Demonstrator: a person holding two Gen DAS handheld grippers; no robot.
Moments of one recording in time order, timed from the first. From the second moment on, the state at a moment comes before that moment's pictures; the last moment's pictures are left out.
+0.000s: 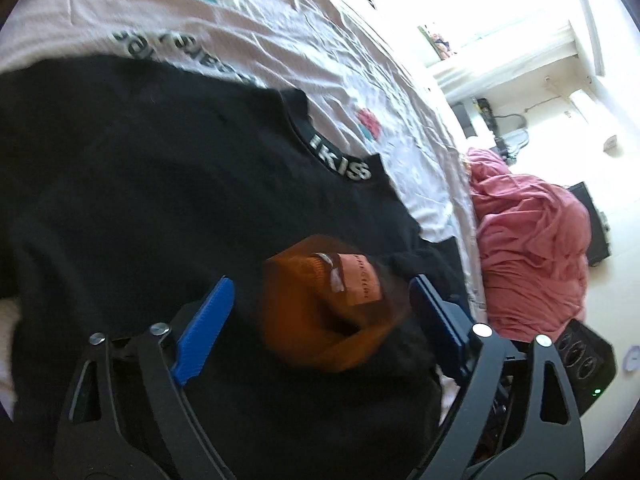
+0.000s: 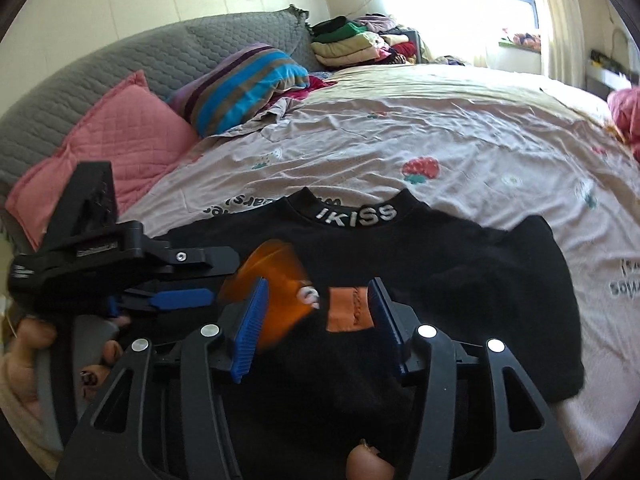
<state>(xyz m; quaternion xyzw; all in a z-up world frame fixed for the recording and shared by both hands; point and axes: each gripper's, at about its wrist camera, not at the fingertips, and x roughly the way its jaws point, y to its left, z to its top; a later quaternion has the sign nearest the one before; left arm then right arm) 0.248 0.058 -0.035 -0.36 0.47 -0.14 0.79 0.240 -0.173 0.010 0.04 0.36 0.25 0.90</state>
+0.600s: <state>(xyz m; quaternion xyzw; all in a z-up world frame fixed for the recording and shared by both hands) 0.255 0.029 -0.024 -0.27 0.48 -0.12 0.82 0.220 -0.243 0.019 0.10 0.36 0.19 0.91</state>
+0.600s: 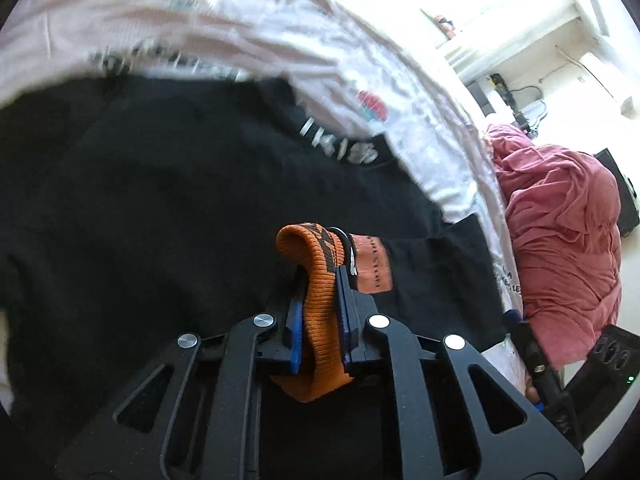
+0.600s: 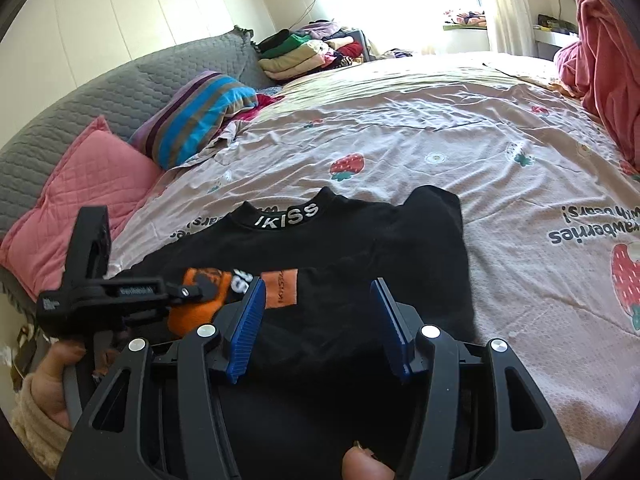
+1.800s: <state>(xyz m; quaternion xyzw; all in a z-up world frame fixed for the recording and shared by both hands) 0.231 0.060 -0.028 -0.16 0.48 -0.02 0.86 0.259 -0.217 -0.037 0.00 0.45 0.12 0.88</state>
